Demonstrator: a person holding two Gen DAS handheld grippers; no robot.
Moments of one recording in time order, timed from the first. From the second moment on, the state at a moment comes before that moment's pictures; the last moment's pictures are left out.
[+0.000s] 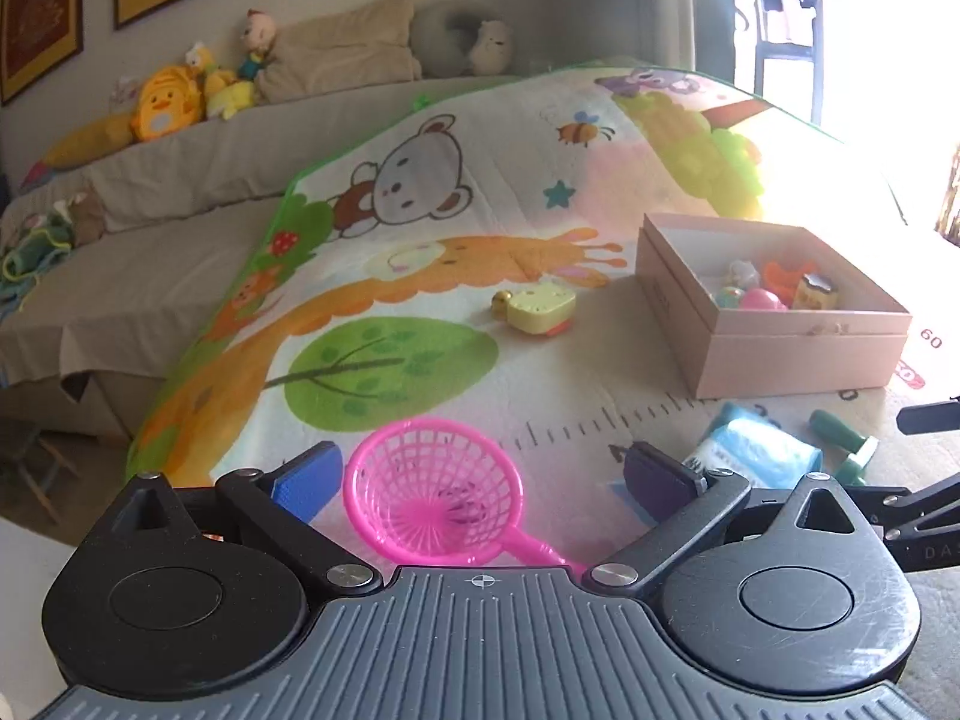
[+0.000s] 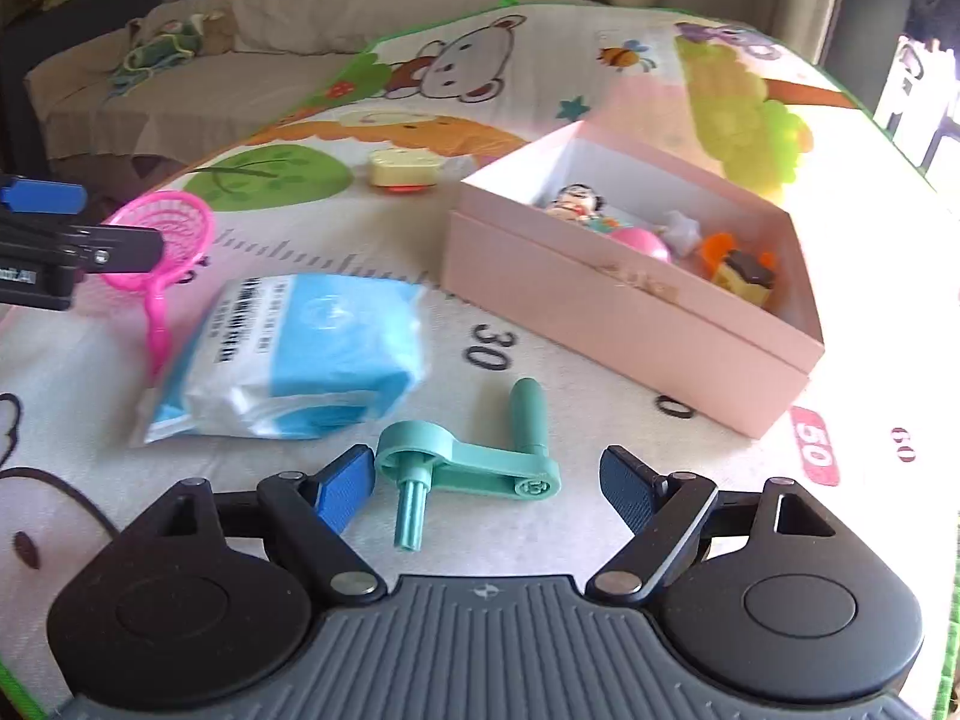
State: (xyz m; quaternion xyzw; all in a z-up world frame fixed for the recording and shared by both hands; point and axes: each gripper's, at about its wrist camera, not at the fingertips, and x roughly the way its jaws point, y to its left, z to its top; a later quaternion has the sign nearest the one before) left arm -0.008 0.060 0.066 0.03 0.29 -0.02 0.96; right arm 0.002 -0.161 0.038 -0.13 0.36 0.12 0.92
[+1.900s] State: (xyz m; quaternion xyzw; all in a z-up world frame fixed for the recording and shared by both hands) left arm -0.015 -0.006 0.036 0.06 0.35 -0.15 0.92; right arm -0.002 -0.263 0.020 0.12 0.31 0.06 0.94
